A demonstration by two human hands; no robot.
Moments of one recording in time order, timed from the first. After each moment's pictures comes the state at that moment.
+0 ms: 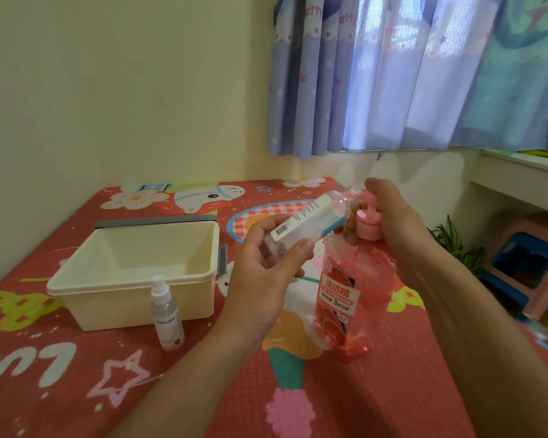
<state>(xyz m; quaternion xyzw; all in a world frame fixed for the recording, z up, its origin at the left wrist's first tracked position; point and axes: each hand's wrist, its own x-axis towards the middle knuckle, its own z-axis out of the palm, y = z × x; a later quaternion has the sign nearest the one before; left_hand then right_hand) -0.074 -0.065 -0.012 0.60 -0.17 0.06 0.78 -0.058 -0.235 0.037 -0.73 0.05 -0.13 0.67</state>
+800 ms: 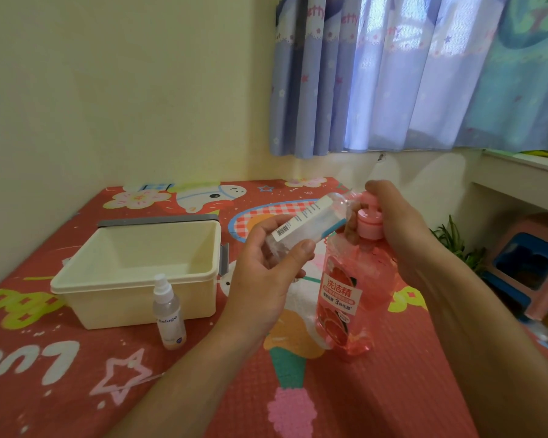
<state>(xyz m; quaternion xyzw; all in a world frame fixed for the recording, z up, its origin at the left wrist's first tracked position) -0.073 -0.065 -0.013 0.60 -0.17 0.06 0.78 -0.057 -0.234 0.038 -0.73 0.05 -0.12 0.67</state>
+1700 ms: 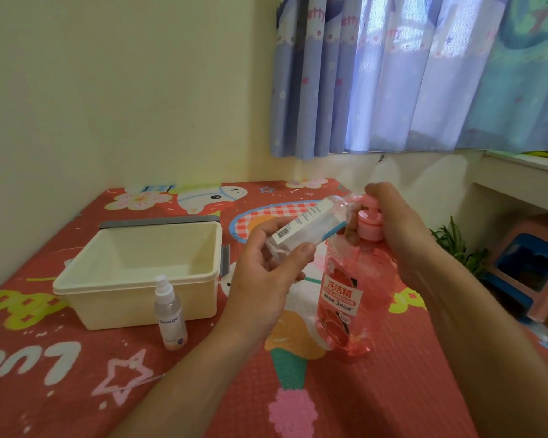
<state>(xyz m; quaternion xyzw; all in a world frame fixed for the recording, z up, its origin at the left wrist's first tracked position) -0.075 -0.064 -0.012 0.60 -0.17 0.06 0.78 -0.060 -0.233 0.038 -0.73 0.04 -0.13 0.67</state>
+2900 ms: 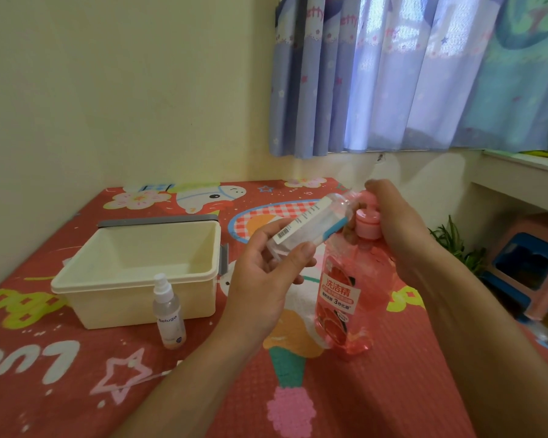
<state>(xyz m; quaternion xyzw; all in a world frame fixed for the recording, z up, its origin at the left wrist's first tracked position) -0.078 -0.063 -0.013 0.62 -0.18 0.04 0.77 -0.061 -0.231 0.040 -0.73 0.05 -0.13 0.66</state>
